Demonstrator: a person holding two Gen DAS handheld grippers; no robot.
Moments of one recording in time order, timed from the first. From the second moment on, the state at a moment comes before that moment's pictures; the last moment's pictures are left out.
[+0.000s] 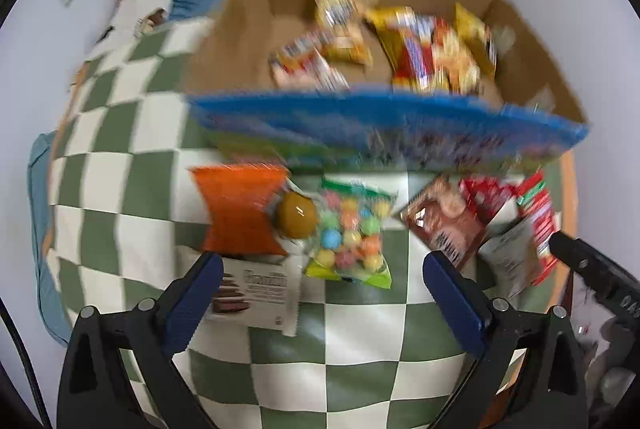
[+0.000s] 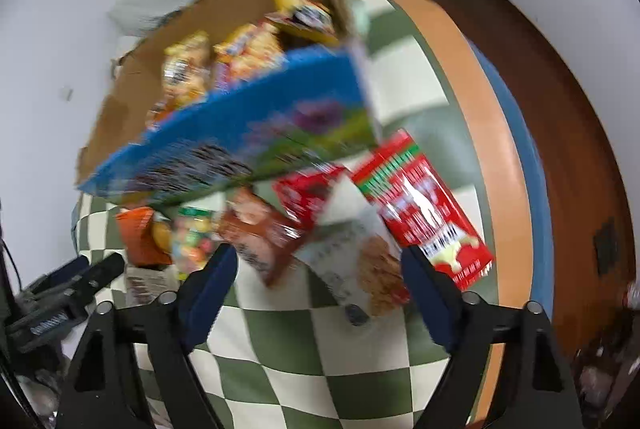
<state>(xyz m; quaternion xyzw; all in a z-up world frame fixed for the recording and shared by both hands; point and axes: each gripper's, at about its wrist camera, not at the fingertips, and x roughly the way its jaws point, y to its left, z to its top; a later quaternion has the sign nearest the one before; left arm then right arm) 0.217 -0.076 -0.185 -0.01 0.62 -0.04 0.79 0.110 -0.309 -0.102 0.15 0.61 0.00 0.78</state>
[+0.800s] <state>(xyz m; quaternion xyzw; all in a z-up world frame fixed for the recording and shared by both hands) 0.181 -0.103 -0.276 0.01 0.70 -0.06 0.71 0.079 -0.271 -0.185 0.01 0.69 0.03 0.72</state>
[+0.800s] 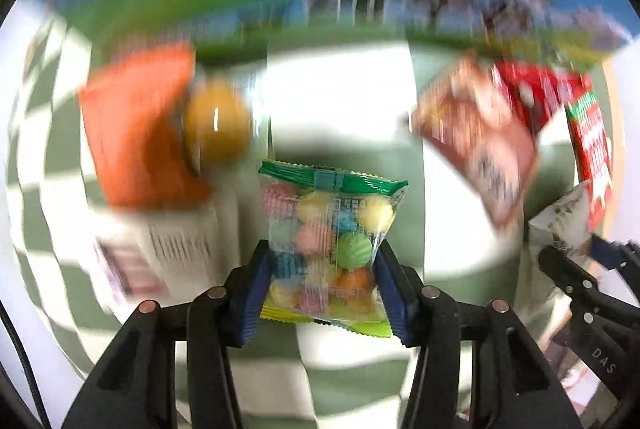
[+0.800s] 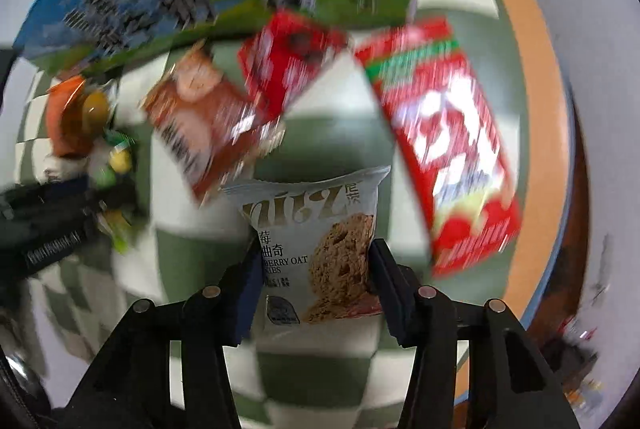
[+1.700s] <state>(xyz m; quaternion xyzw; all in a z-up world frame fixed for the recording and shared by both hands) 0.154 -0.096 -0.188 -0.11 0.65 -0.12 0.74 0.024 -0.276 -0.128 0.16 0.64 0.07 0.74</state>
